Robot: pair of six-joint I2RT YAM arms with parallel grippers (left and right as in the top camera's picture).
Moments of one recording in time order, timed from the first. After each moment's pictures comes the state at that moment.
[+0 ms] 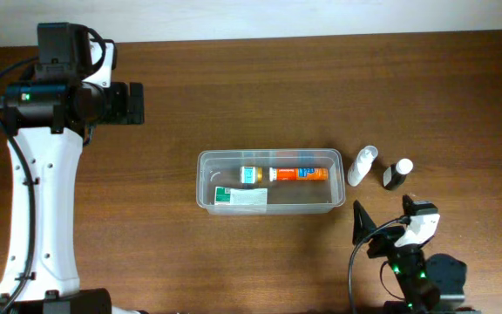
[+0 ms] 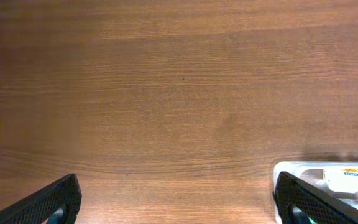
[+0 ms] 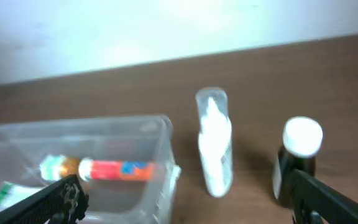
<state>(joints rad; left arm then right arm) 0.01 1.64 1.84 -1.19 -0.06 0.07 -0.06 0.01 0.19 -0.39 -0.23 0.16</state>
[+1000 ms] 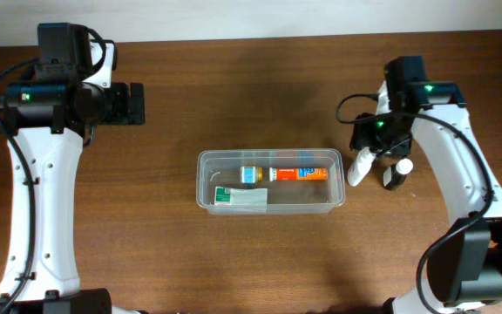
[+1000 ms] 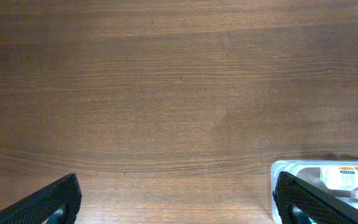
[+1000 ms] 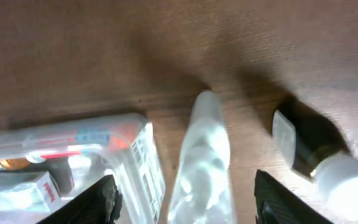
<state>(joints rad) 0.01 1.64 1.84 -1.20 -0.05 0.06 0.02 1.76 1.50 -1.15 -0.11 0.27</state>
